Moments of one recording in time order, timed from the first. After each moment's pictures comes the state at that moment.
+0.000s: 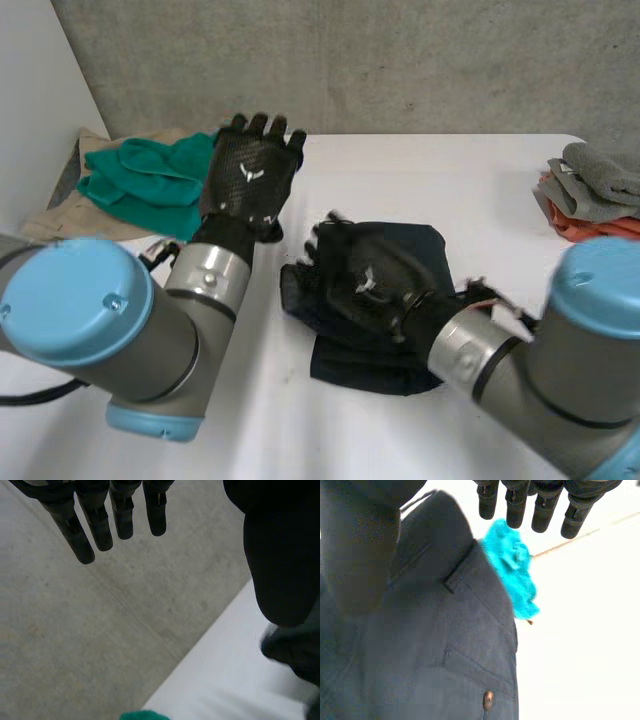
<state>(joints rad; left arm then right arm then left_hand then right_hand) 4.04 -1.90 -1.65 3.76 -1.69 3.61 2.12 -1.27 1.76 -0.29 1.07 2.21 0.28 0.27 0.28 0.27 0.08 0.23 0.22 0.22 0.22 0.05</state>
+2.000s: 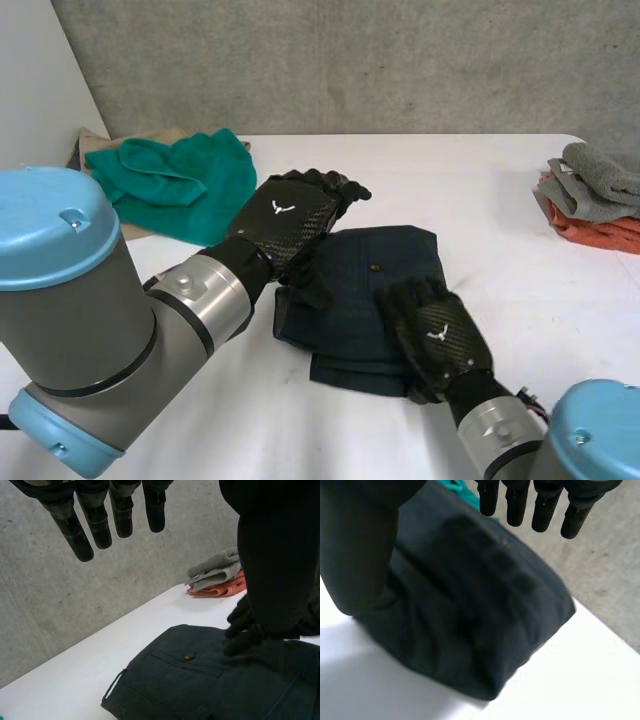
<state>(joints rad) 4.05 -1.82 -1.55 3.25 -1.39 3.23 2.15 -1.29 2.14 -0.64 1.53 2.76 0.25 0.25 0.26 0.25 0.06 0.20 0.20 0.21 0.22 0.04</state>
